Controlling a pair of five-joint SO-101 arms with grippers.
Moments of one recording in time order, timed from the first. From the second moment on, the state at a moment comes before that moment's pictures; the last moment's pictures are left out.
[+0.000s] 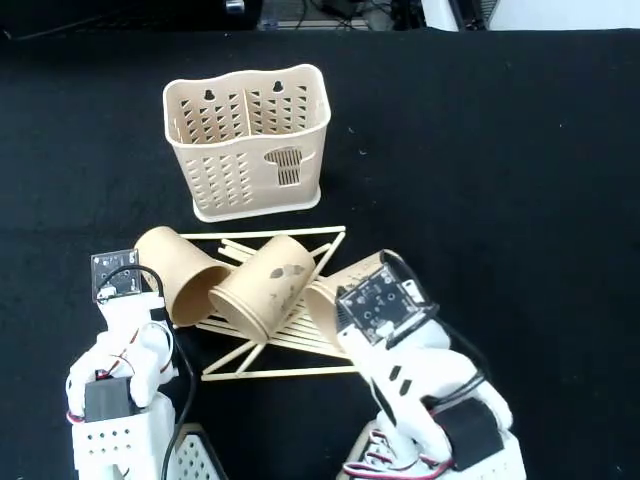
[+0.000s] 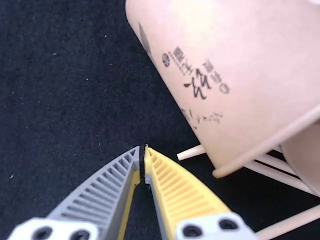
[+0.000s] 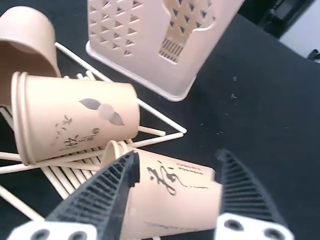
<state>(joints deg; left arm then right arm) -14.2 -104.0 96.4 73.7 0.0 -24.3 -103.6 76.1 71.9 18.0</state>
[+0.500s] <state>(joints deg) -14.2 -104.0 96.4 73.7 0.0 -32.1 -82.1 76.3 66.3 14.9</state>
